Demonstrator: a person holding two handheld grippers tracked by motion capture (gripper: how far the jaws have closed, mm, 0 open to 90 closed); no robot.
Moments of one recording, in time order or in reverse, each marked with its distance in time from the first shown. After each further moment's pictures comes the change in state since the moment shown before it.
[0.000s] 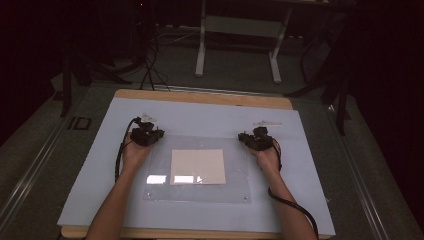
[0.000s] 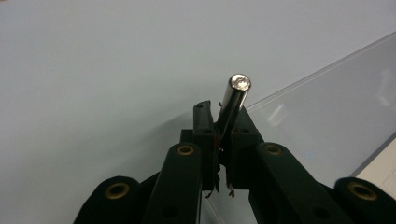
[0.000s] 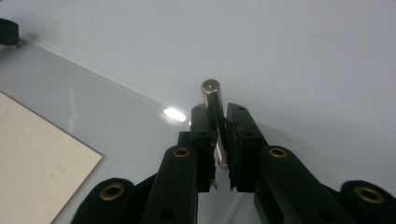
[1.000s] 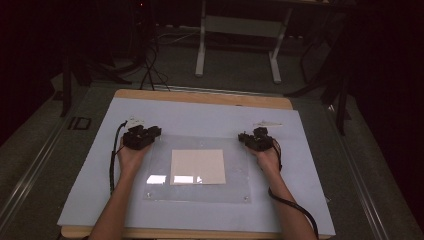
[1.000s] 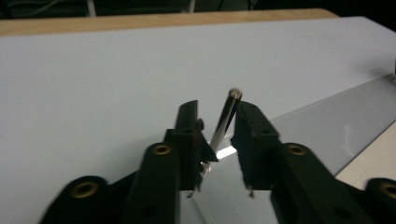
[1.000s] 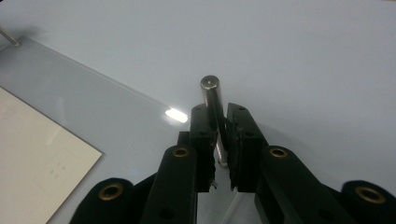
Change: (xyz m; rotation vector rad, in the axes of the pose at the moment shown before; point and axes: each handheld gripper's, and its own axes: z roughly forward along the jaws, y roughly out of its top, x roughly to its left) left arm 0.005 -0.018 -0.022 -0.249 -0.042 -0.097; right arm -0.001 -0.002 0.000 -0.004 0.011 -0.016
